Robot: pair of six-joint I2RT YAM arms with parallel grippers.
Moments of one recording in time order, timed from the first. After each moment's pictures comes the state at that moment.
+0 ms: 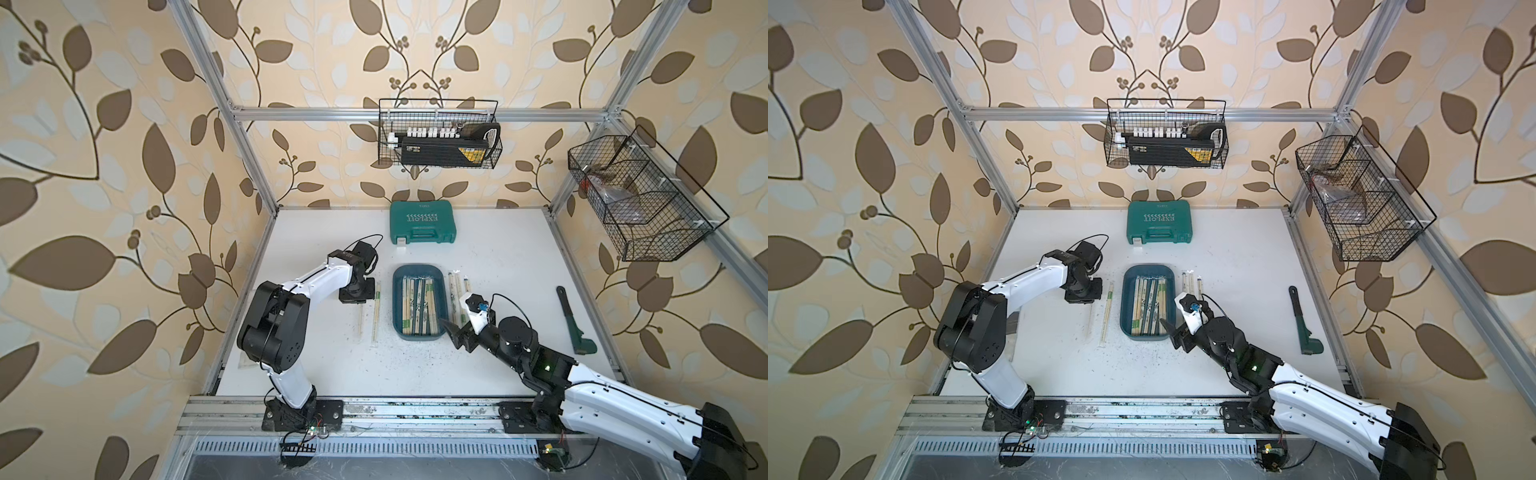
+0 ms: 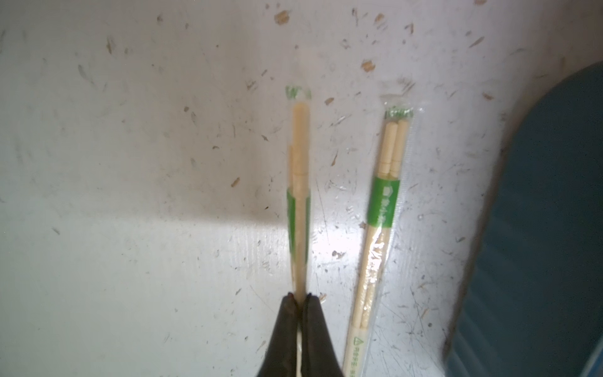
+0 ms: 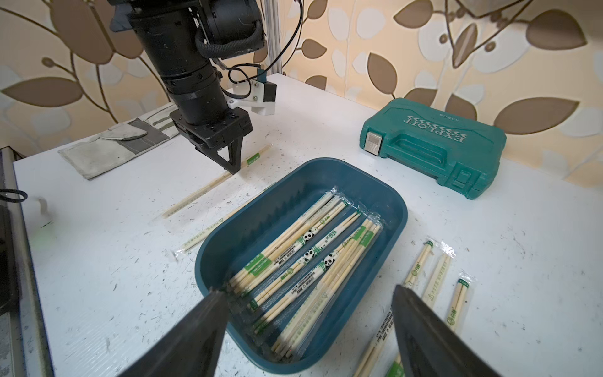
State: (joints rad) left arm -0.45 1.71 1.15 -0.81 -0.02 -0.45; right arm 0.89 0.75 0.33 0.12 0.23 0.05
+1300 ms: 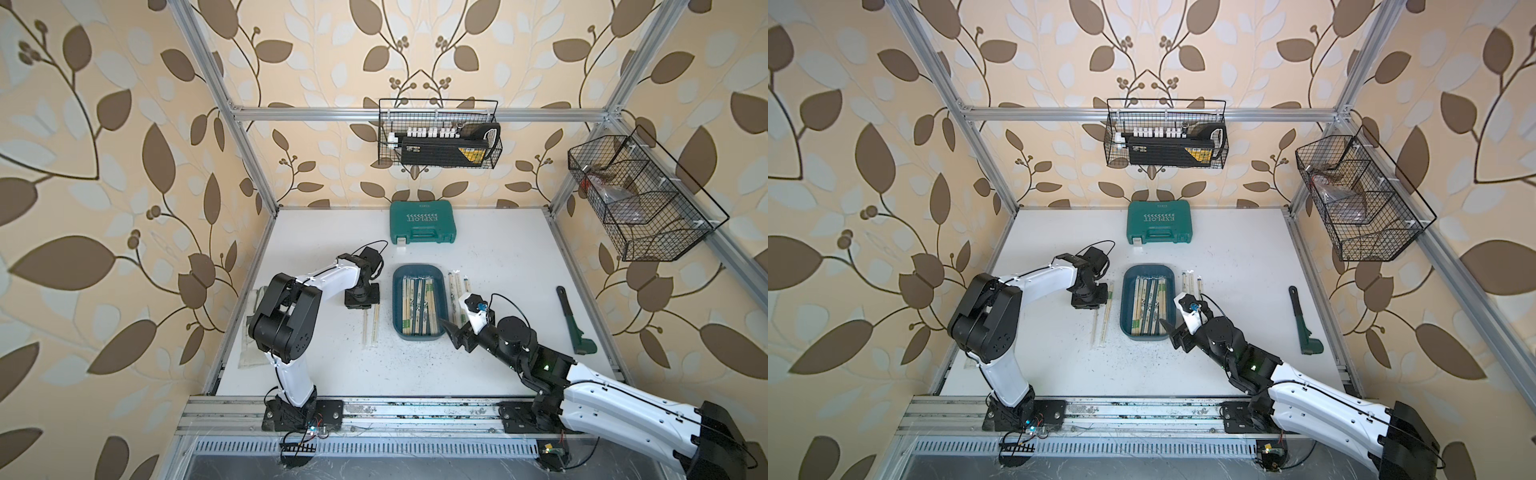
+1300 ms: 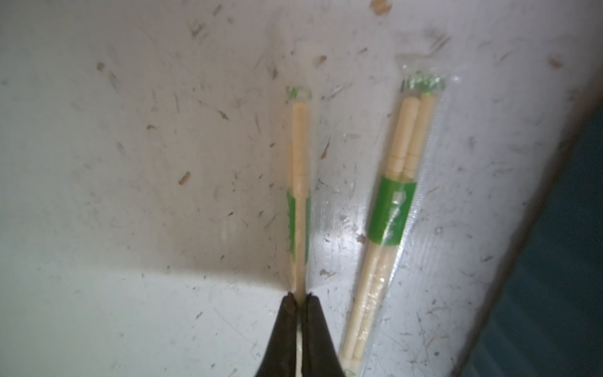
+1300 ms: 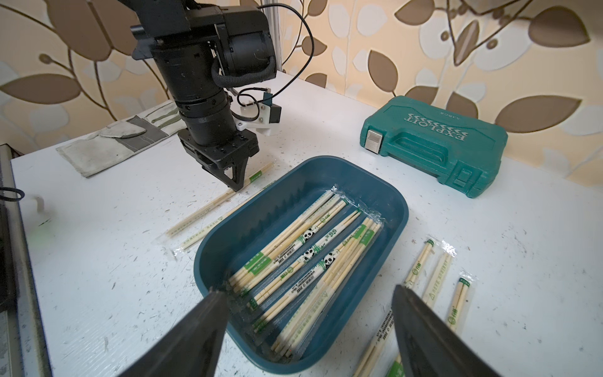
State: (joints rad) left arm -0.48 1.79 1.14 -0.78 0.00 -0.51; right arm 0.89 0.76 0.33 0.13 0.23 0.05
